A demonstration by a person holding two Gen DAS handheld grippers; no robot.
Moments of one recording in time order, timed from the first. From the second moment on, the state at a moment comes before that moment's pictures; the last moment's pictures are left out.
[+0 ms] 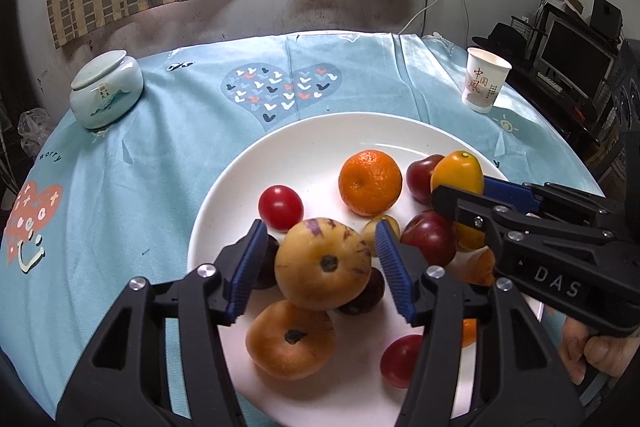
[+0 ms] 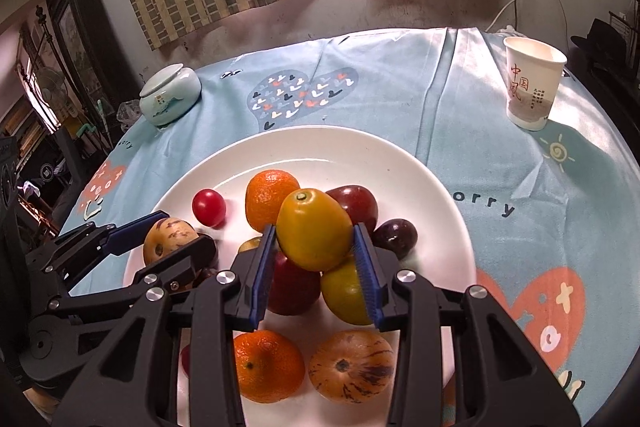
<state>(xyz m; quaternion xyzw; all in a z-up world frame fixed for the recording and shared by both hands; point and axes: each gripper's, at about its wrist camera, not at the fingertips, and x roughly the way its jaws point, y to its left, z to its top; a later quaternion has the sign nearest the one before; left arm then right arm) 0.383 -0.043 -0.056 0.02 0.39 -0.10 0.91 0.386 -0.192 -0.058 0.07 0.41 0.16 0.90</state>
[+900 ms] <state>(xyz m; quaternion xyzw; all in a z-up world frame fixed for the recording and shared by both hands) 0.339 -0.012 0.001 -0.02 0.32 -0.09 0.94 0.294 -0.198 0.055 0.10 0.23 0.19 0.95</state>
